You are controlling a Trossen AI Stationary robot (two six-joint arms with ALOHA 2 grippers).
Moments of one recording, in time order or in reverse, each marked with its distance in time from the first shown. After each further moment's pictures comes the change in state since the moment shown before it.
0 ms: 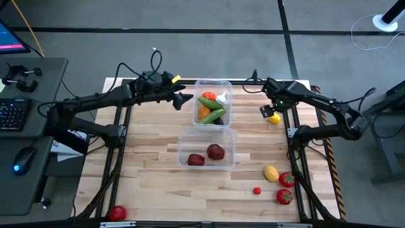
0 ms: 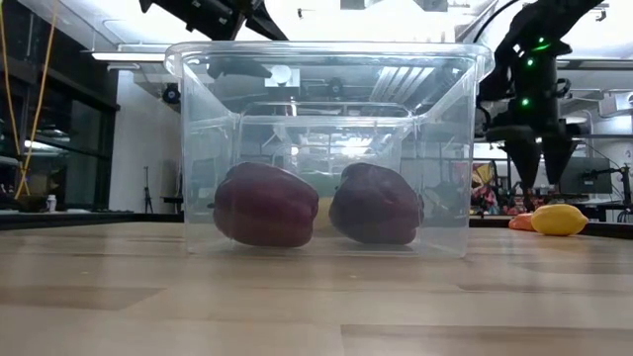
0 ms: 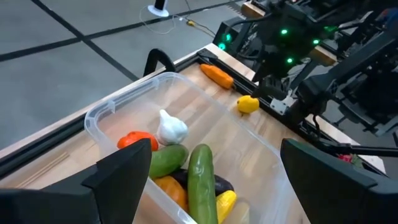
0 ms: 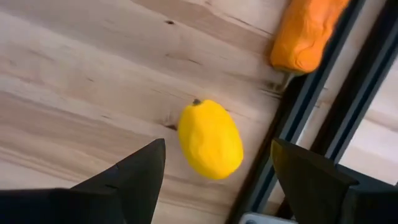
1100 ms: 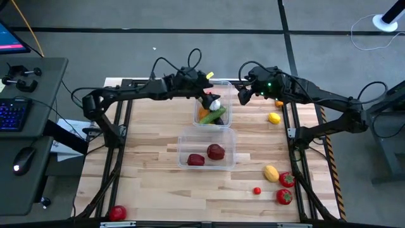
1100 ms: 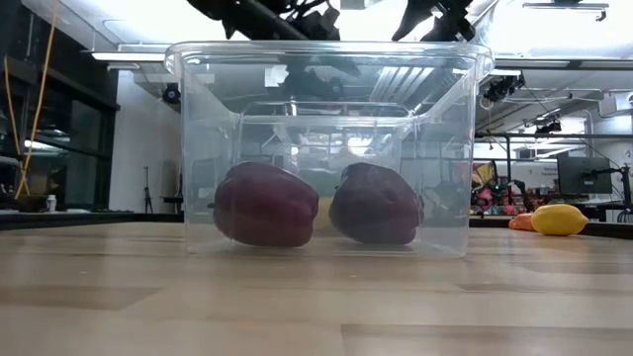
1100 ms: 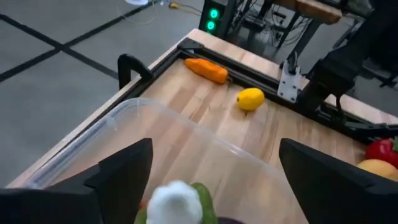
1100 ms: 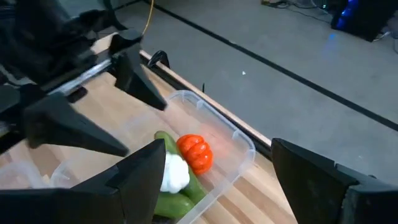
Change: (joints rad) left arm -0.013 0.478 0.356 0.056 0.051 0.188; right arm 0.490 -0.011 0.502 0.430 0.223 -0.100
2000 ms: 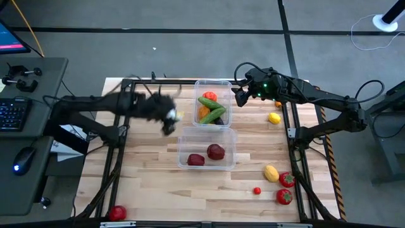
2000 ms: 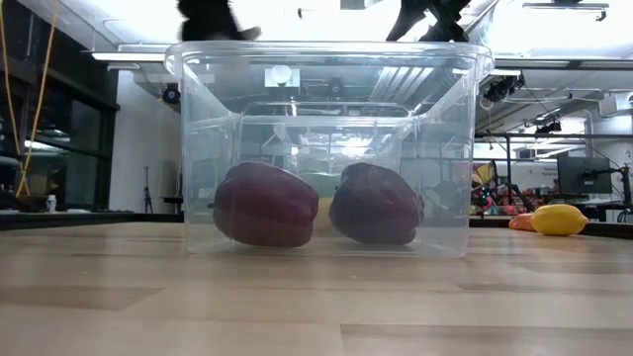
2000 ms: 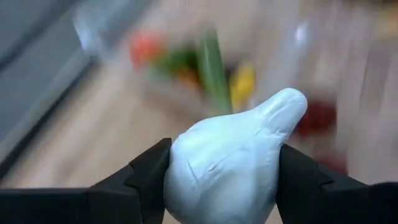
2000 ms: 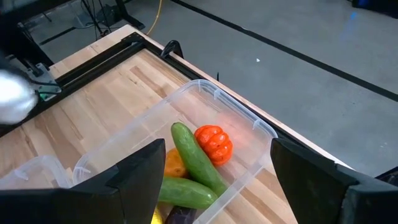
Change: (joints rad) left arm -0.291 -0.419 -0.102 -0.725 -0.305 -0.093; right arm 0.017 0.036 0.000 0.002 -0.059 0.071
